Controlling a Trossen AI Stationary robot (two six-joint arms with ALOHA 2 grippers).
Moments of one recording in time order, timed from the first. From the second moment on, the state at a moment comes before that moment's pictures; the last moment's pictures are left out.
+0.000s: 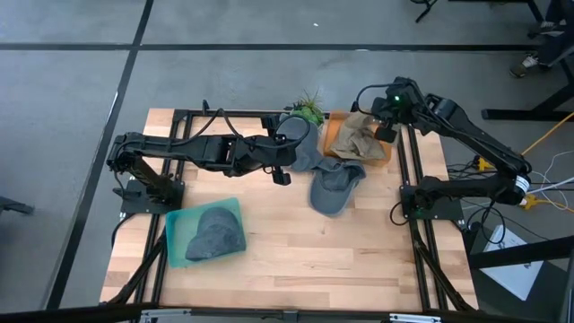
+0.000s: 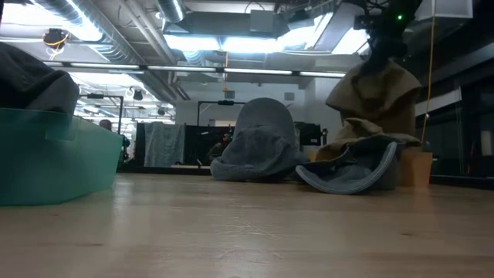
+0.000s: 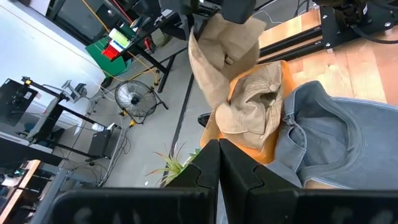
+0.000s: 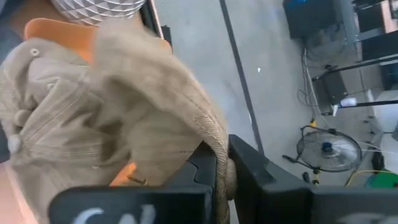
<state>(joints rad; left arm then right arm) -0.08 1.58 1.64 -0.53 -0.67 0.41 -0.68 1.07 1.22 -0.95 0.40 -0.66</state>
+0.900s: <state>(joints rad) -0.08 1.58 1.64 -0.53 -0.67 0.44 -0.70 1.08 0.95 -0.71 0.69 -0.85</state>
